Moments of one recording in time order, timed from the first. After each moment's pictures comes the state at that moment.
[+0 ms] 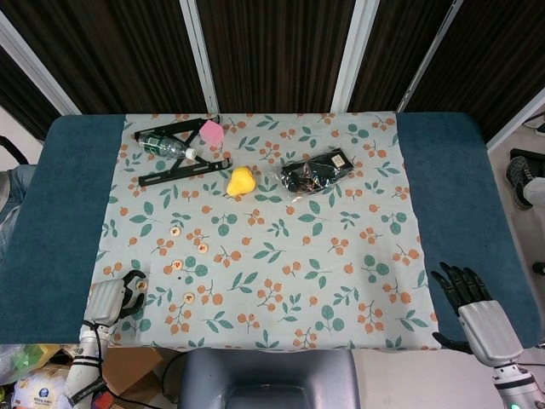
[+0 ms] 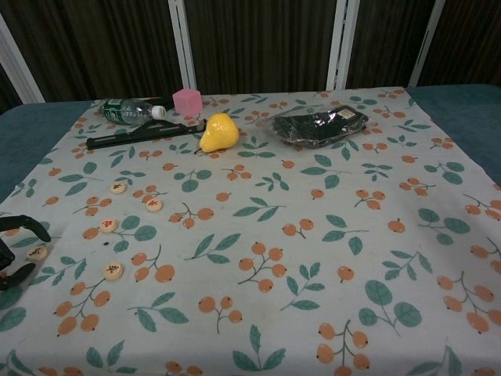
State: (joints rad) left arm -0.25 -1.68 -0.08 -1.11 1.38 1.21 -0.09; right arm 0.04 -1.07 -0.07 -1.64 -1.71 1.49 -0.04
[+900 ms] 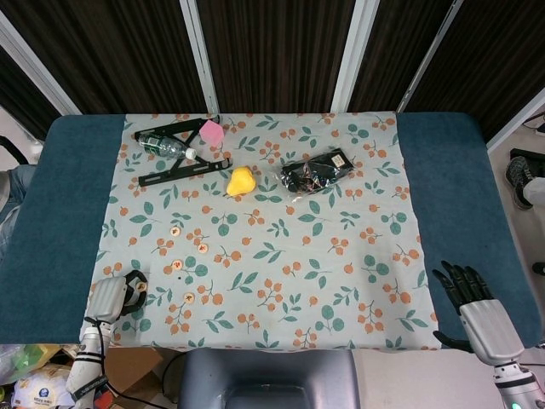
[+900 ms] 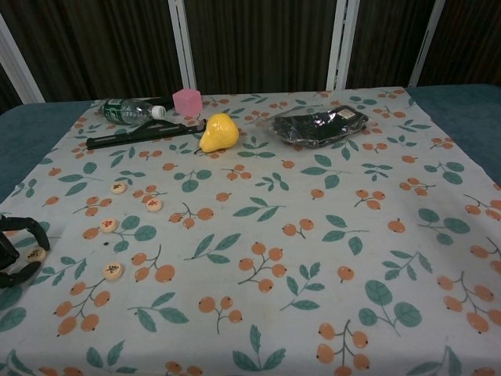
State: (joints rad) left arm -0.27 -1.69 -0.09 -1.08 1.36 1.19 -0.09; right arm 0.04 -1.08 -0.07 -1.64 -1.70 1.49 -0.04
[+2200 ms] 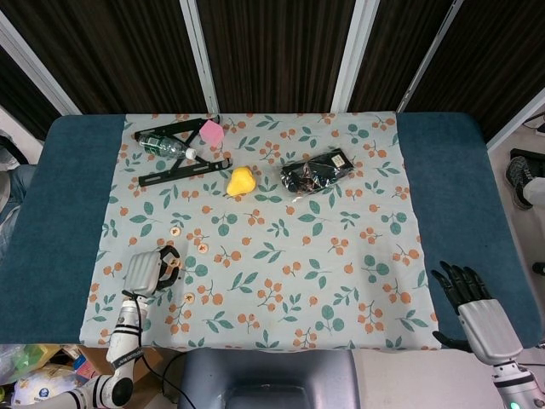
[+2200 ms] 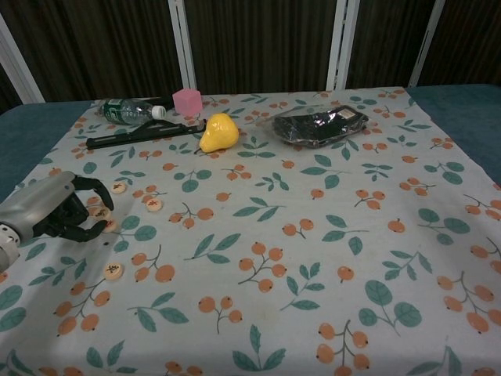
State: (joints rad) left arm -0.43 -1.80 -0.22 -1.16 1.24 1.15 0.11; right arm 0.05 -1.07 -0.07 -1.64 -1.70 1.48 -0.05
